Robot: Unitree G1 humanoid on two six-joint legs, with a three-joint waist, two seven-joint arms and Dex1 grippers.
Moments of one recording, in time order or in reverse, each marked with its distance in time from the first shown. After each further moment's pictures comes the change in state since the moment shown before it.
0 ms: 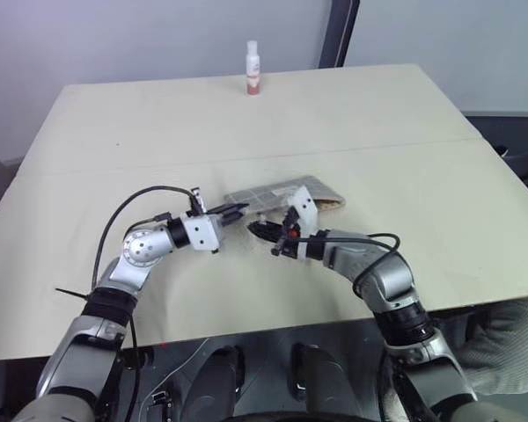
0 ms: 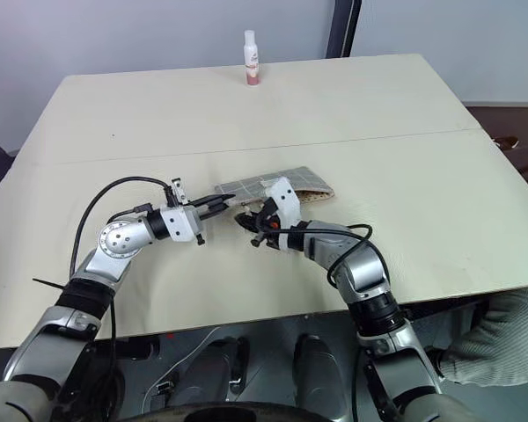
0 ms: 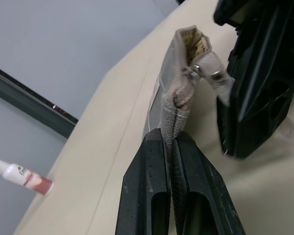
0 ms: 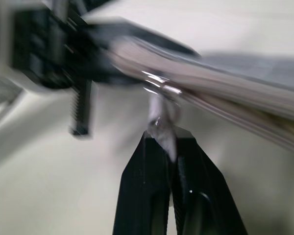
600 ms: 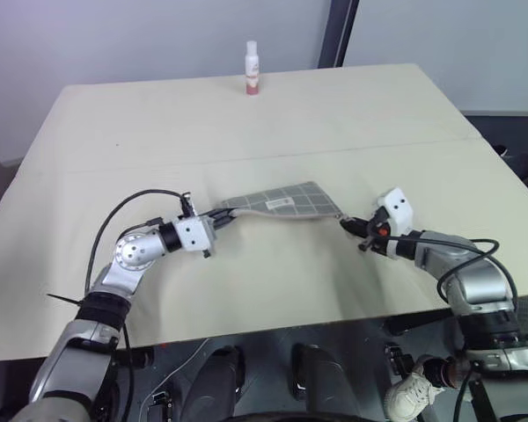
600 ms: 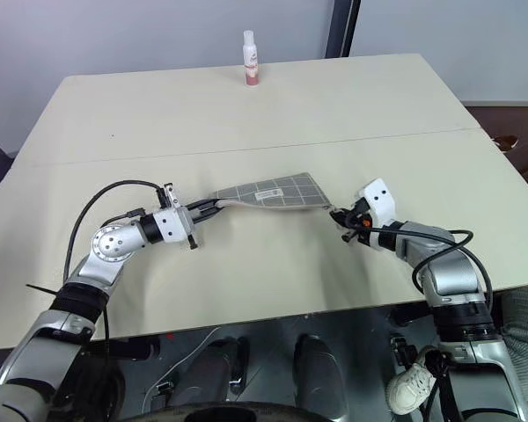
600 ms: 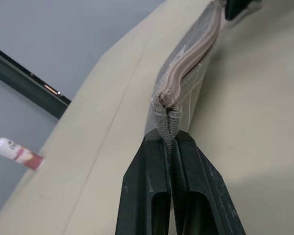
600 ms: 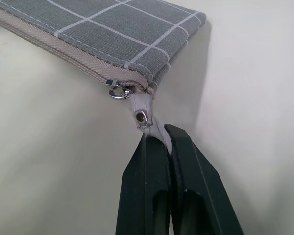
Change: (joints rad) left arm 0.006 0.004 0.009 0.050 -0.088 0.063 -0.068; right arm 0.111 -0.351 -0.229 0.132 -0.050 -0.160 0.103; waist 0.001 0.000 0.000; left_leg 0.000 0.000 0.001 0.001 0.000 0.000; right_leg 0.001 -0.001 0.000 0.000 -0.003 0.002
